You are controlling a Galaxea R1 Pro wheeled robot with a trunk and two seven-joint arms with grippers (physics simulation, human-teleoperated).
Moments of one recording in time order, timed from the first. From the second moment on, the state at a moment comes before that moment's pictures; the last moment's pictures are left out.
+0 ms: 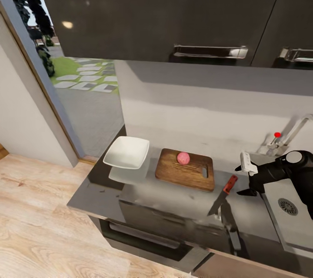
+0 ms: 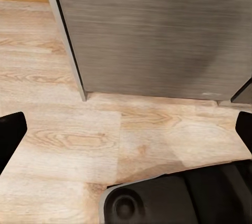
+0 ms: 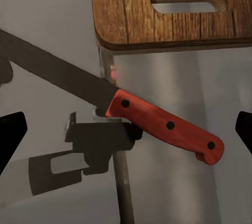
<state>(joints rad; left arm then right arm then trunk) 0.42 0.03 0.23 -0.61 -0.06 -1.05 -0.33 -0.73 -0.48 -0.06 -1.26 0.68 0.18 1.56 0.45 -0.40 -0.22</state>
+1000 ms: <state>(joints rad) 0.42 0.03 0.23 -0.61 -0.06 -1.05 -0.33 -0.73 -0.48 -0.06 -1.26 0.68 0.17 1.56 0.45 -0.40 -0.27</state>
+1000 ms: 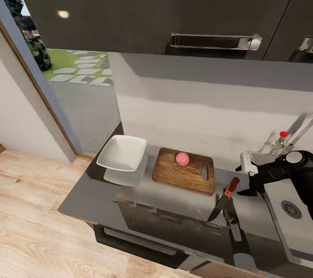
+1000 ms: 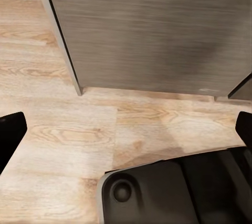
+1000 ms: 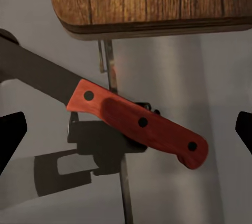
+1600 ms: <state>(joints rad) 0.42 0.03 0.23 -0.61 -0.06 -1.05 -0.33 -0.73 -0.49 0.00 -1.26 0.69 0.09 1.56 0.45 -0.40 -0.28</state>
